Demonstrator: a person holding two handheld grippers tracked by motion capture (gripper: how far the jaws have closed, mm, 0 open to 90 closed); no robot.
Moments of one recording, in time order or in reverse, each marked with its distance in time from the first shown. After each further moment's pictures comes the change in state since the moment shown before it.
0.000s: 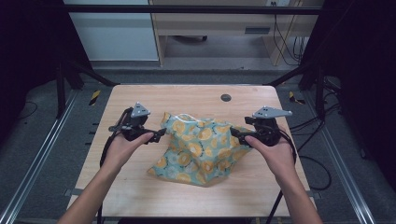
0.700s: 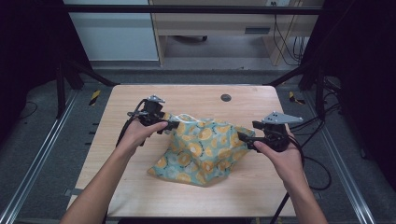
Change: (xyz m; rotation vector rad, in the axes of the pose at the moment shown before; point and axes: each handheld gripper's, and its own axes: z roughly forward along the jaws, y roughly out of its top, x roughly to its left) left arm 0.008 0.018 0.060 0.119 -0.176 -0.095; right arm -0.012 -0.016 -0.015 -0.015 -0.001 0.022
